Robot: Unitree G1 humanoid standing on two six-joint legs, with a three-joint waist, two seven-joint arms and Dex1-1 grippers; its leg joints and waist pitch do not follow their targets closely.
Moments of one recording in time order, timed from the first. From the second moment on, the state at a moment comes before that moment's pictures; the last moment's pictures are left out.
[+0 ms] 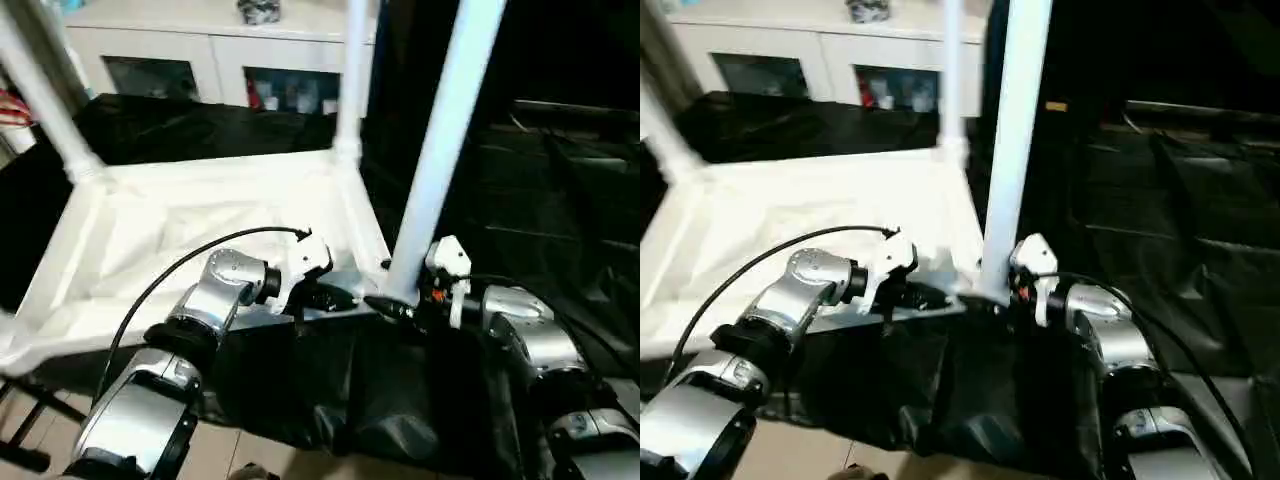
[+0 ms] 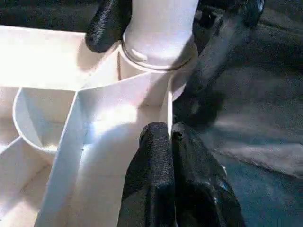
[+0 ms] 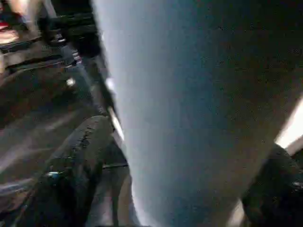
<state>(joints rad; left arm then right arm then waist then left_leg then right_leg) -0.71 0.22 -0.26 0.83 0.03 0.00 -1.28 -0.46 -0.36 0.11 0.64 0.17 -0.02 1.20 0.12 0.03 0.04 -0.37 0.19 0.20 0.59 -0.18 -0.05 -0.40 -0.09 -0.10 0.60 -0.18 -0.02</state>
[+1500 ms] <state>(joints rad) -0.76 0.05 -0.19 0.91 0.08 0.07 -0.82 -0.63 -0.12 -0.05 0.91 0.11 -0.04 0.47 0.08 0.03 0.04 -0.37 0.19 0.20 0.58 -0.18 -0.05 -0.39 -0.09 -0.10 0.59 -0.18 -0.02</state>
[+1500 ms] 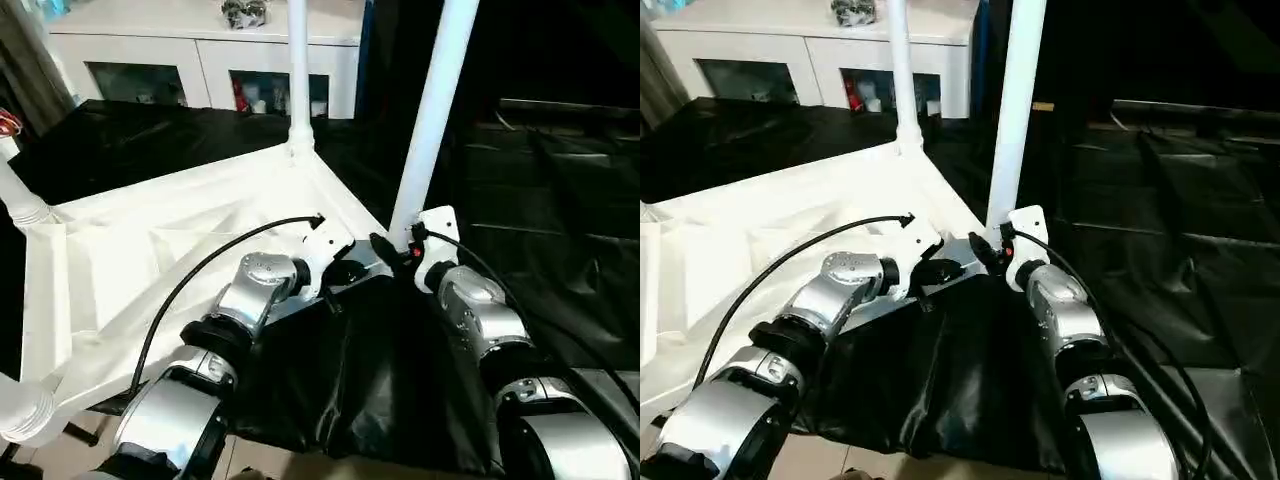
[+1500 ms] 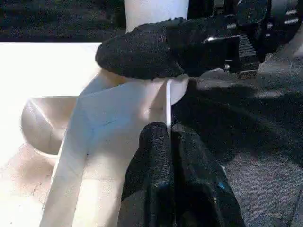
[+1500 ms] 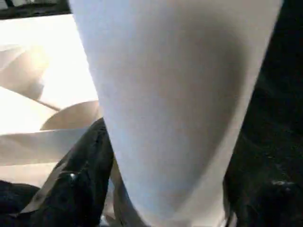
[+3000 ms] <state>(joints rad) -0.73 0.12 -0.20 0.88 0.07 0.06 -0.96 -0.55 -0.21 0.00 0.77 0.15 0.05 0.71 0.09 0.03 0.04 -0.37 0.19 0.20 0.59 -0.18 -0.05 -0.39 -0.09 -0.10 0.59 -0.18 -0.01</state>
